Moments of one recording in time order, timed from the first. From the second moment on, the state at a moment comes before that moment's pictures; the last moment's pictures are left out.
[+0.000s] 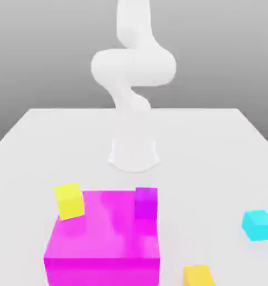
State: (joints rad) arm 0.00 -0.80 0.00 -2.30 0.00 2.30 0.80
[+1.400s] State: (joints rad) arm 0.07 0.45 0.18 -2.30 -0.07 2.69 -0.59
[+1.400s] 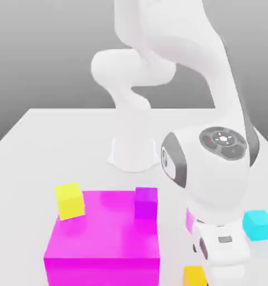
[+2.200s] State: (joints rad) arm 0.10 0.51 0.13 -2.28 -0.11 2.76 -0.56
